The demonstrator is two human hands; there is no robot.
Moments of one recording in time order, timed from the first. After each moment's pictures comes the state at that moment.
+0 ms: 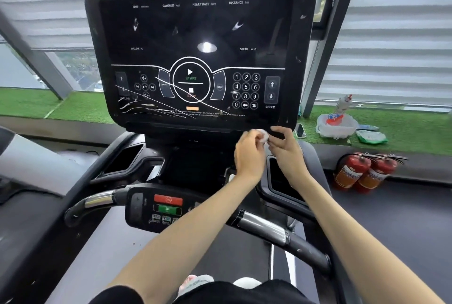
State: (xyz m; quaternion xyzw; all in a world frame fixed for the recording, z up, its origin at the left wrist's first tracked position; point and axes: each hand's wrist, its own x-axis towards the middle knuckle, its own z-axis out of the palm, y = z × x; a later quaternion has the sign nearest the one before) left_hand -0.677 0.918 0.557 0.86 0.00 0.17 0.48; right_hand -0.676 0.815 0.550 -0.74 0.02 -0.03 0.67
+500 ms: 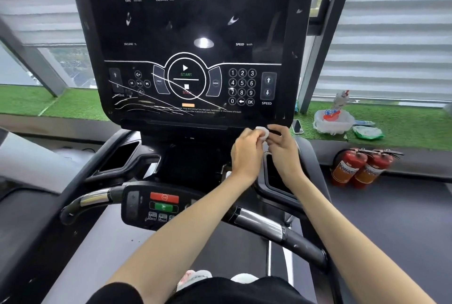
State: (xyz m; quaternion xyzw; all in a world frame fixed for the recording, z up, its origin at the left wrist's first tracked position) left_hand -0.679 0.915 0.553 0.89 -0.04 0.19 0.42; right_hand -0.681 0.820 0.552 -0.72 0.04 -0.06 0.69
